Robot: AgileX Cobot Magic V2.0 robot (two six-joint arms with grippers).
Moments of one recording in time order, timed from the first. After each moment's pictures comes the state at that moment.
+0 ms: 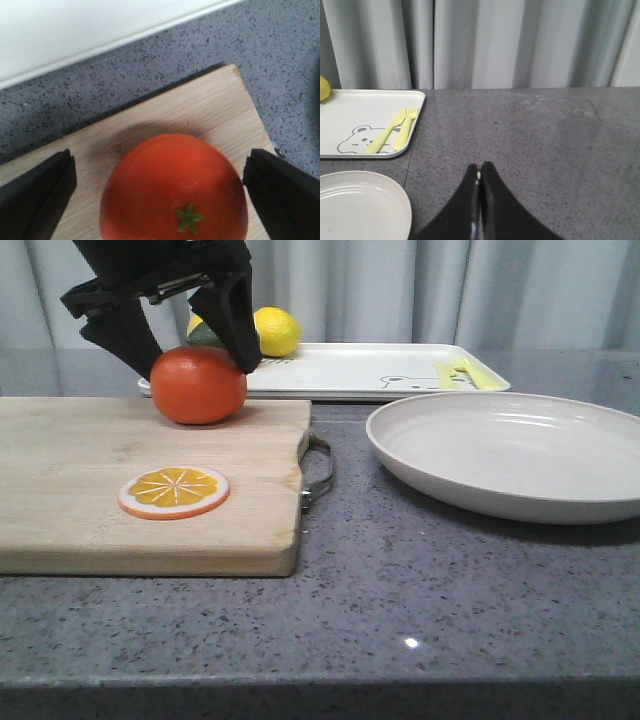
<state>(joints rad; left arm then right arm) -0.35 1.85 -1.61 -0.35 0.99 0.14 -0.05 0.35 -0.48 -0.07 0.28 0.10</state>
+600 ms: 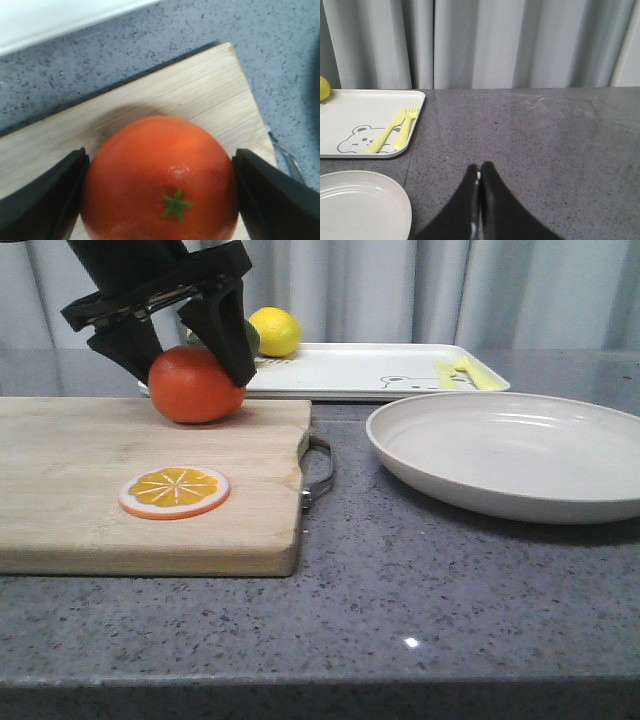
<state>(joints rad) -0.35 1.86 -1.61 -0.39 1.03 0.14 -0.05 0.35 -0.48 -0.07 0.28 0.10</state>
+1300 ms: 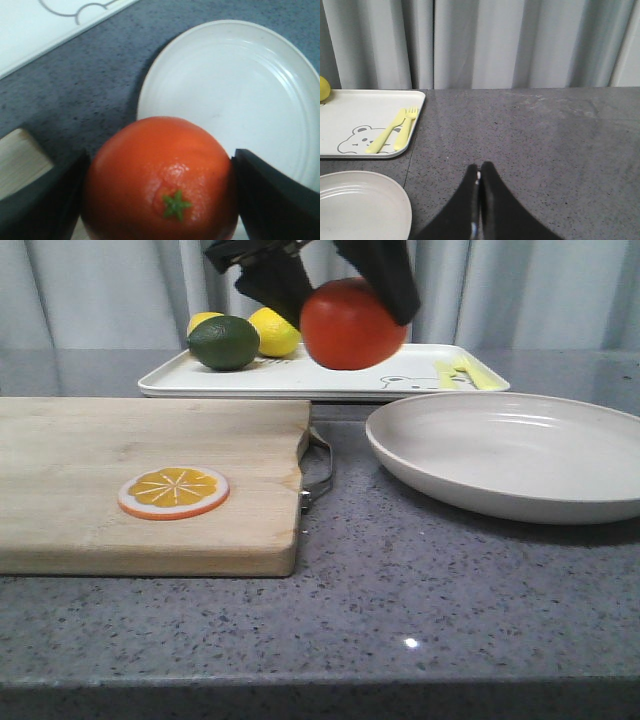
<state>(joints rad) -0.62 1.88 -1.75 -0.40 0.97 0.14 -0.05 0.35 -0.48 -0.07 0.28 0.10</state>
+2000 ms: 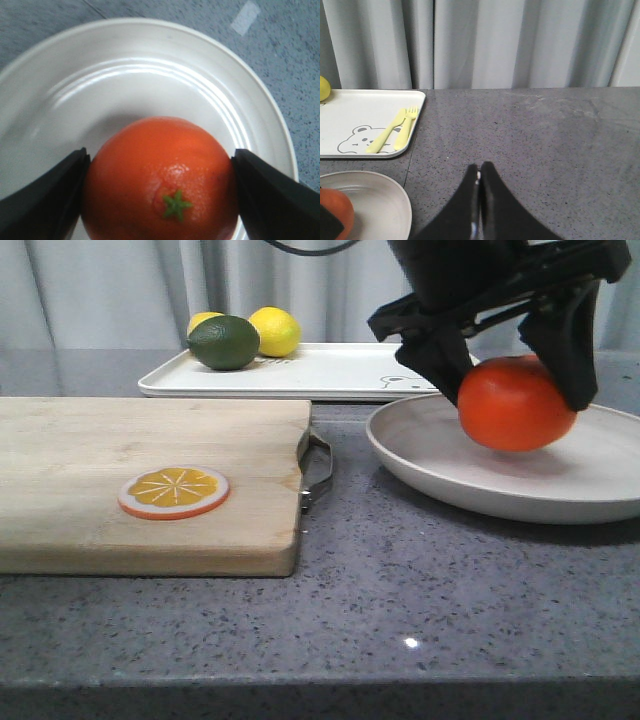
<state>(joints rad) -0.81 2.15 -2.04 -0.40 1.04 0.11 -0.05 0.35 -0.48 -0.07 0.28 0.10</state>
